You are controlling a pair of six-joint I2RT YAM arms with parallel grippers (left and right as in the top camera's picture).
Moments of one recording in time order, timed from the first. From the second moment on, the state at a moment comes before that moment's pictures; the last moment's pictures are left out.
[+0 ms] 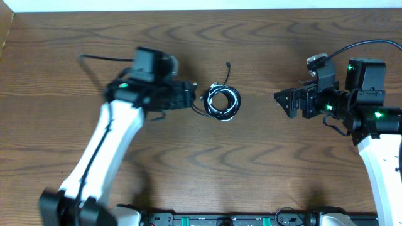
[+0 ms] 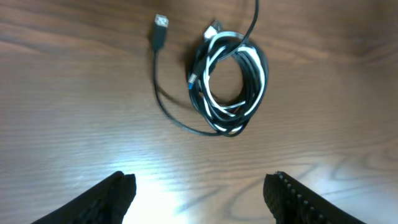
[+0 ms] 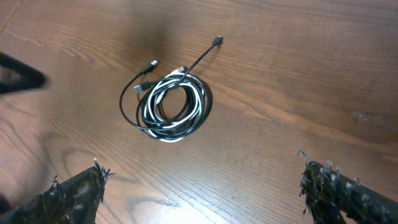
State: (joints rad) left arm -0.28 1.52 1.25 -0.85 0.30 -0.38; right arm -0.01 1.23 1.11 -0.76 -0.55 -0.10
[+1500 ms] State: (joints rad) left arm -0.52 1.92 1.25 -0.59 0.12 -0.65; right arm -0.01 1.23 1.11 -0.79 -0.53 -0.09
